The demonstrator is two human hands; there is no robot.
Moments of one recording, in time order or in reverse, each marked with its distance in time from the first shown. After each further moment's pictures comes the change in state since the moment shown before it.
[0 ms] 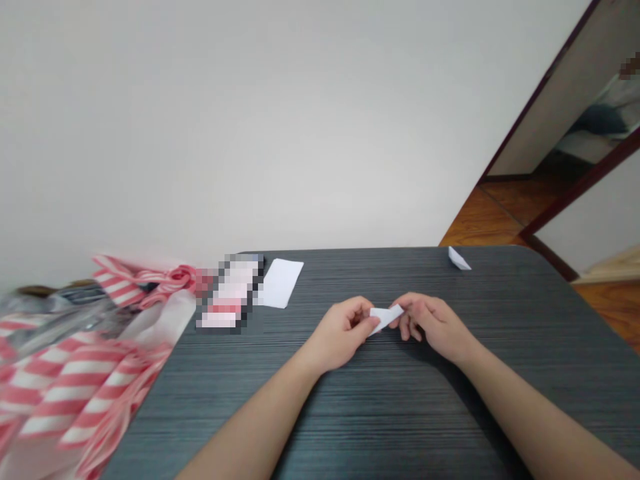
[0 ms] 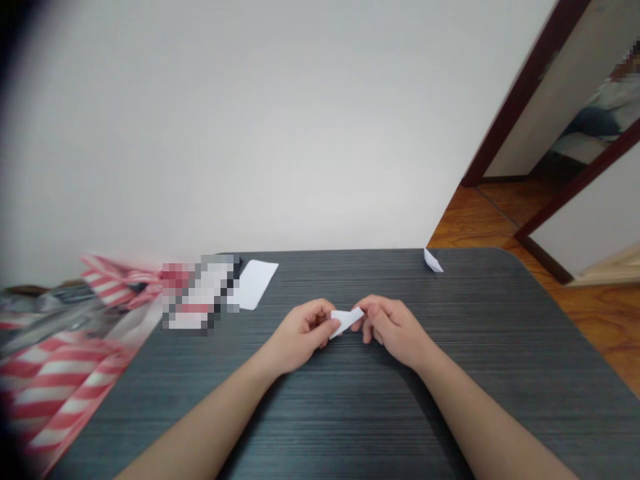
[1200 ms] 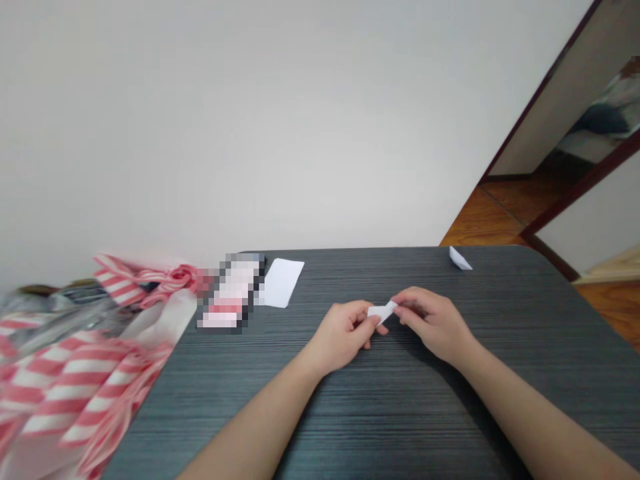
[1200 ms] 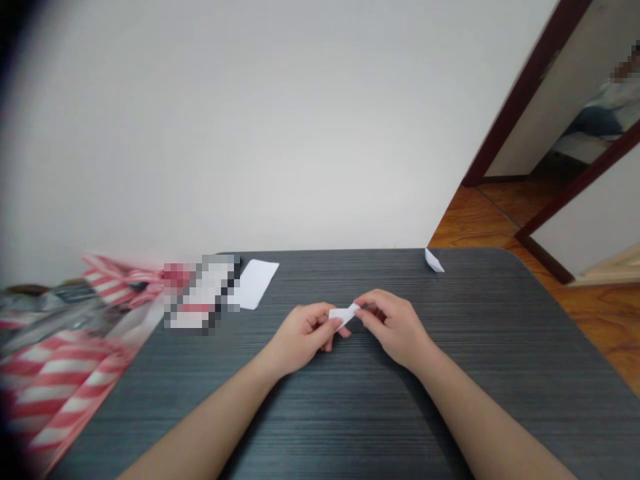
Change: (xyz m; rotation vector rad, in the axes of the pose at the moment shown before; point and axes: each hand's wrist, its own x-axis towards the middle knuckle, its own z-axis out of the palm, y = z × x) left_hand -0.001 0.013 0.002 0.019 -0.015 -0.006; right_hand 0.002 -0.007 0.001 -0.422 0.186 -0.163
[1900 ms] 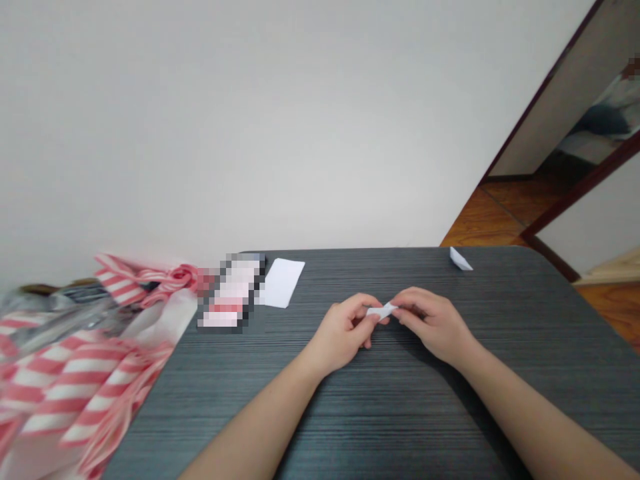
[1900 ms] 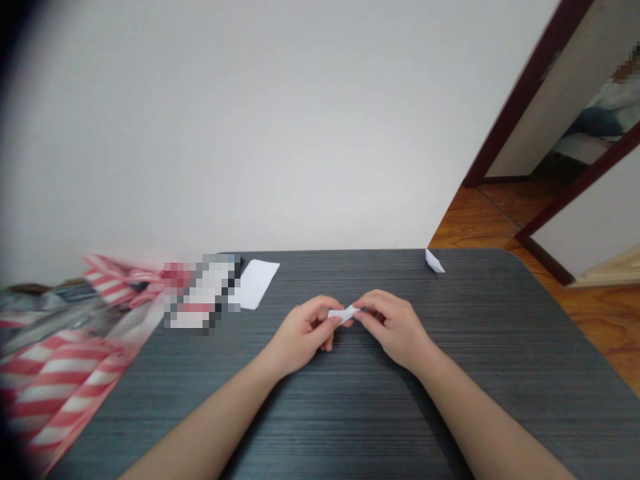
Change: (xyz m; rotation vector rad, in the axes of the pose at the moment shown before) left_hand 0.001 -0.012 0.002 -0.074 0.037 0.068; right_hand 0.002 -0.004 -0.002 0.014 -0.026 -0.130
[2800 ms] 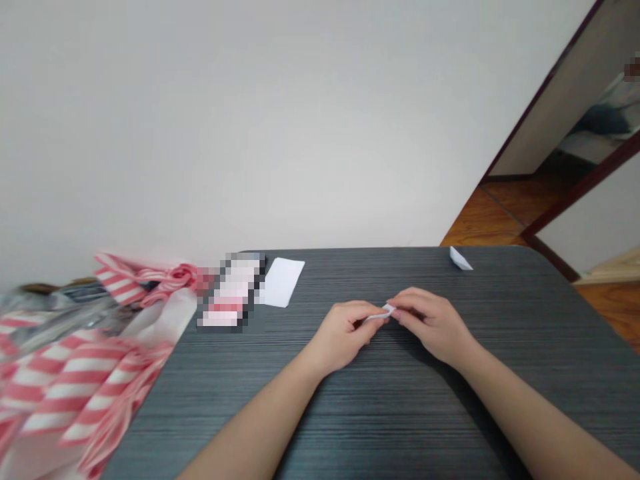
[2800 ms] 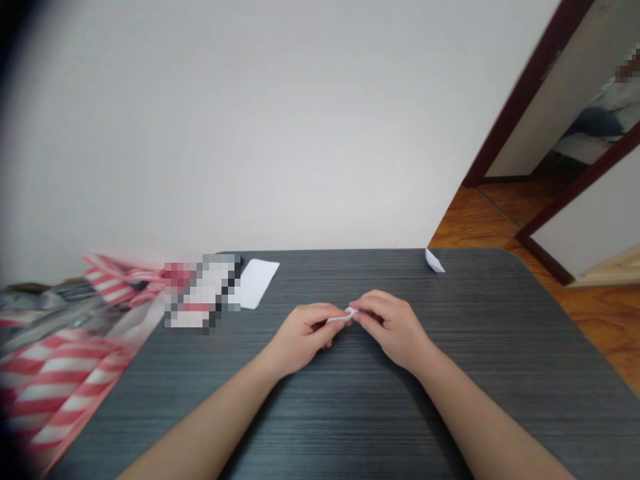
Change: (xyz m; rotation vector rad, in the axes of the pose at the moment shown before) left_hand 0.001 0.007 -0.003 0.211 -0.017 0.150; right_hand -0.001 0.004 0.003 -0.004 0.007 -0.054
